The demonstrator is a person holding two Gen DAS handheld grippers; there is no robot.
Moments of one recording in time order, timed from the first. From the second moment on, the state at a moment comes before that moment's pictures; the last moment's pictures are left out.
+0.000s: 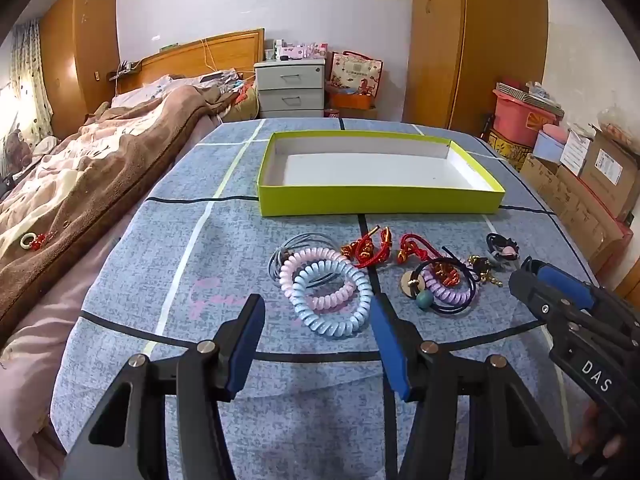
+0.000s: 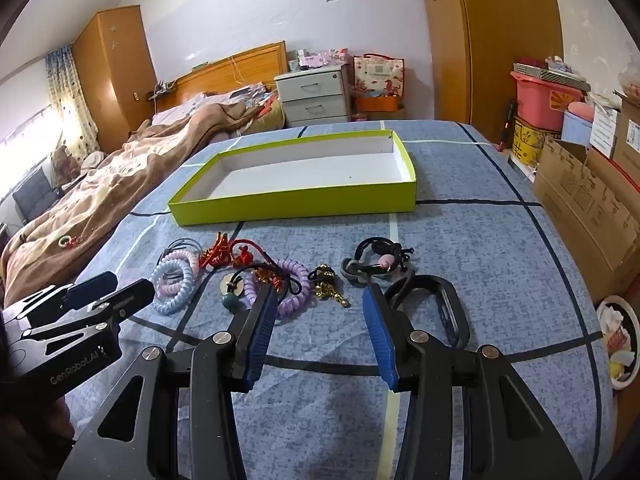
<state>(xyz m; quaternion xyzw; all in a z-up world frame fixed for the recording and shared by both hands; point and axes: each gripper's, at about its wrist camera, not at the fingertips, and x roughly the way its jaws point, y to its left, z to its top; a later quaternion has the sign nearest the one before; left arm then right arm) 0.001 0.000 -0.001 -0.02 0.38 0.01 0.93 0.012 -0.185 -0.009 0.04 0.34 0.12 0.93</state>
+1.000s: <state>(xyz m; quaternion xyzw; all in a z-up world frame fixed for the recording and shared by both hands) -0.004 0.001 0.011 -0.02 0.37 0.02 0.93 0.012 -0.184 -0.003 0.02 0.34 0.10 0.93</state>
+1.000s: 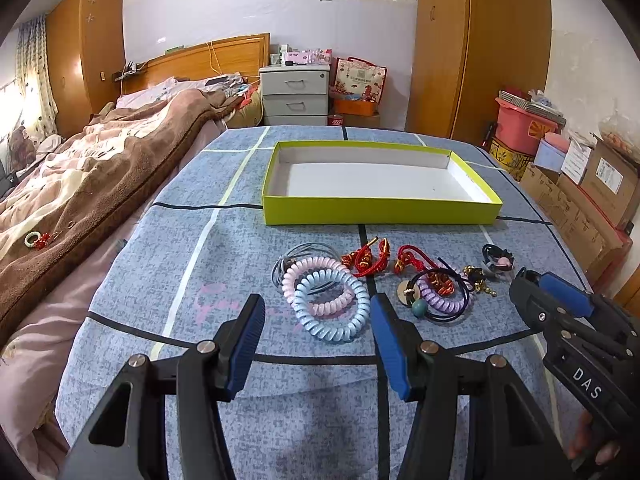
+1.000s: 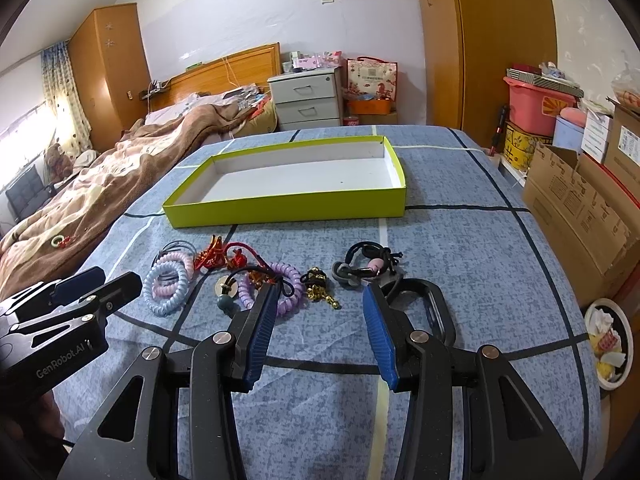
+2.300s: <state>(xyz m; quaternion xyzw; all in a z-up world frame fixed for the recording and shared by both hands) -0.006 0.002 0.009 -0.02 0.37 0.02 0.93 0.009 -0.180 -0.003 0.02 0.34 0.10 0.93</state>
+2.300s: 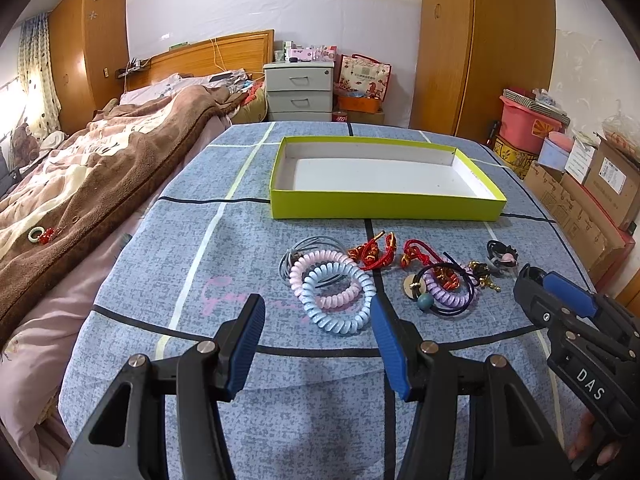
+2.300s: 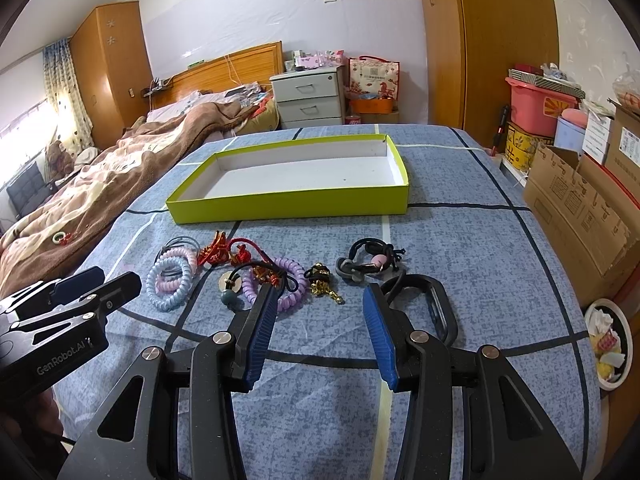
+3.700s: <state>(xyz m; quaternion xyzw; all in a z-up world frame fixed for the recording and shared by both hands) 0.007 0.029 -0.014 -0.07 0.42 -0.06 0.90 0.024 -0.257 -0.020 0.03 0.38 0.03 0.92</state>
